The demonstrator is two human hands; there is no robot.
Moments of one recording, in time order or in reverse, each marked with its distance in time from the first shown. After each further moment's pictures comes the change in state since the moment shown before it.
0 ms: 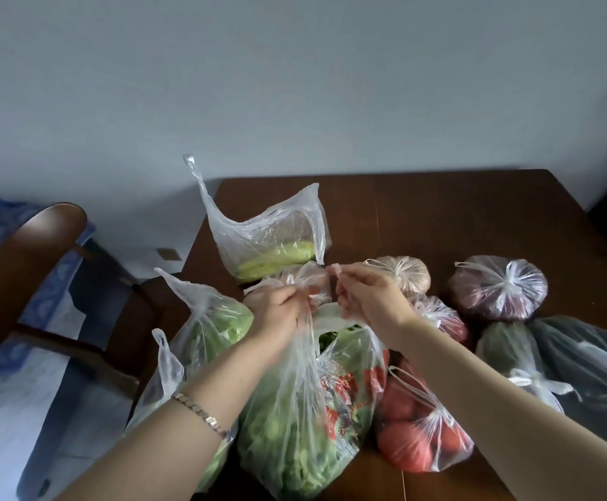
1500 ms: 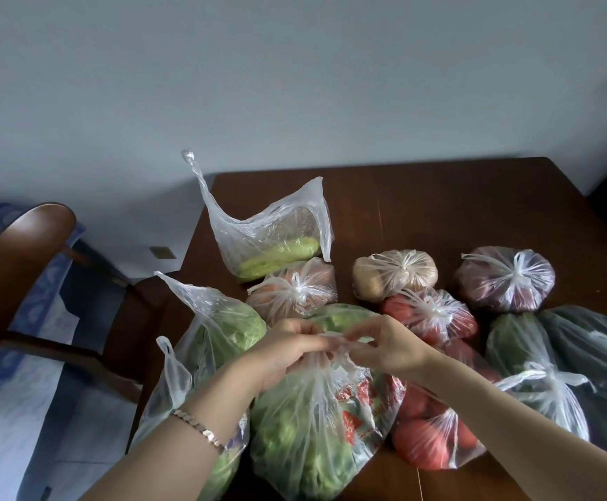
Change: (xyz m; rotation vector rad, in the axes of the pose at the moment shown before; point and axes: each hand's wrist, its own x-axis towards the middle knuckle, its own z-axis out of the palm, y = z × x) left_hand 0.005 -0.033 -0.025 0.021 -0.423 -0.277; right_hand -0.018 0.038 -0.013 -0.760 -0.228 -0.072
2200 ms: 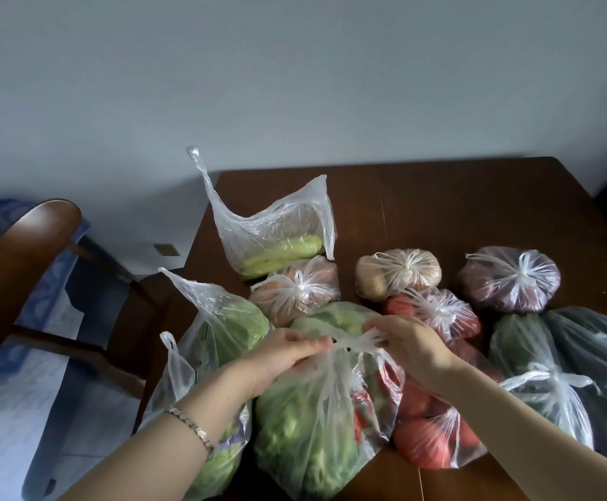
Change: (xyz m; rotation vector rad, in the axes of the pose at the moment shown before) left_hand -0.011 -0.008 -0.009 0.154 -0.003 -0.064; right_hand -0.006 0.012 -0.005 0.851 0.208 0.224
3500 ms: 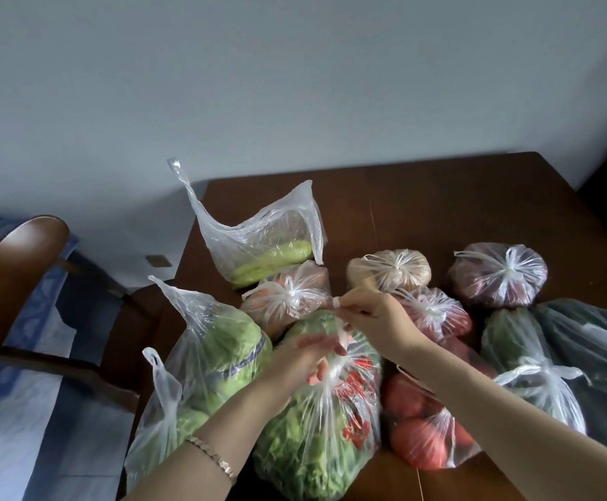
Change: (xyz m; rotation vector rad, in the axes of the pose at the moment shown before) left_hand 0.009 0.000 0.032 -0.096 0.035 0.152; right_hand 0.019 -0.012 0.016 -0.738 0.046 -0.472
